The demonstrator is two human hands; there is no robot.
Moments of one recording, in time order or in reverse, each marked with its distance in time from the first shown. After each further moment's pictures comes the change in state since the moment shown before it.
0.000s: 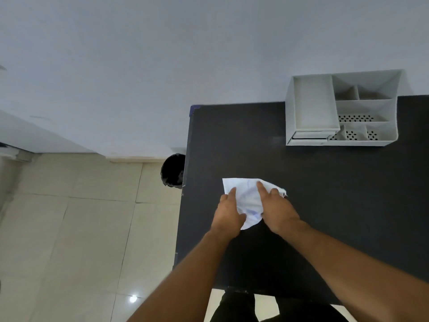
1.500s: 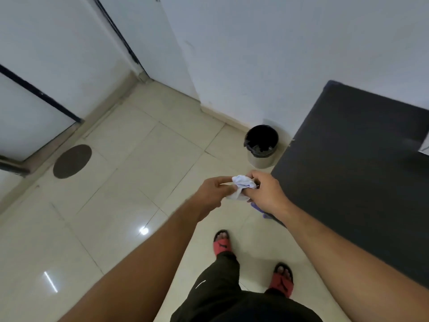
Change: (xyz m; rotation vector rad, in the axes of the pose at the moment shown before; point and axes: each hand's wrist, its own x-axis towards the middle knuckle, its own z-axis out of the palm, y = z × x) left_hand -0.256 -0.221 -0.077 -0.966 0.286 -0.231; right_hand -0.155 -0.246 0.074 0.675 -0.128 -0.490
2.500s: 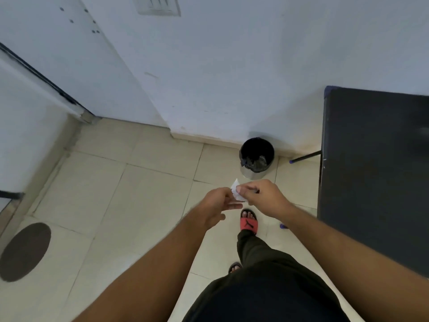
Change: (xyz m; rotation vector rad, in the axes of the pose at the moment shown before) left_hand 0.184 0.069 -0.174 0.031 -0.345 -0.295; right_hand 0.180 -0.101 0.093 0.006 0.172 0.092
